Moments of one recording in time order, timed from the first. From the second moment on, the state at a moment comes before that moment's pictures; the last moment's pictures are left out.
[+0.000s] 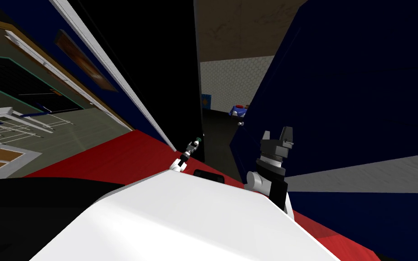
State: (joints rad) arm -0.17 -0.03 0.69 -0.66 -1.03 -1.01 -1.03
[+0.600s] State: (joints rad) arm -0.17 -0.03 0.69 -0.66 -1.03 -1.01 -1.03
